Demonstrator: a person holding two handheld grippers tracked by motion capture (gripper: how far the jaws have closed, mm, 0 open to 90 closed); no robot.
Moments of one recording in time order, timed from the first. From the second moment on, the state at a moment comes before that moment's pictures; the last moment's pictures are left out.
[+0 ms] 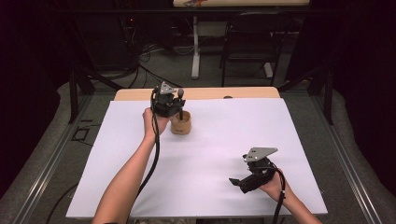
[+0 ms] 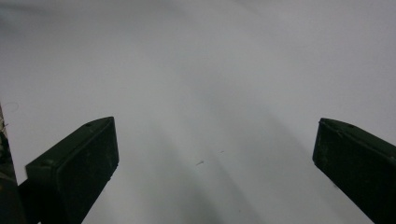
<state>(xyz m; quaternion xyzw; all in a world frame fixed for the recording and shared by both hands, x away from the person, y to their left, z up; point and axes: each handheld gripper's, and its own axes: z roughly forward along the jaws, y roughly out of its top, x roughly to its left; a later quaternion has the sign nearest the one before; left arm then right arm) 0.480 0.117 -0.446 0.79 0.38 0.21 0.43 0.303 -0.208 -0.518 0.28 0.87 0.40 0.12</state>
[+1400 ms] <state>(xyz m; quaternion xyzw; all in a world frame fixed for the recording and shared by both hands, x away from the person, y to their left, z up) 0.347 0.179 -0.442 0.80 0.31 0.23 0.46 0.297 -0.222 -0.500 0.28 0.83 0.46 0.16</state>
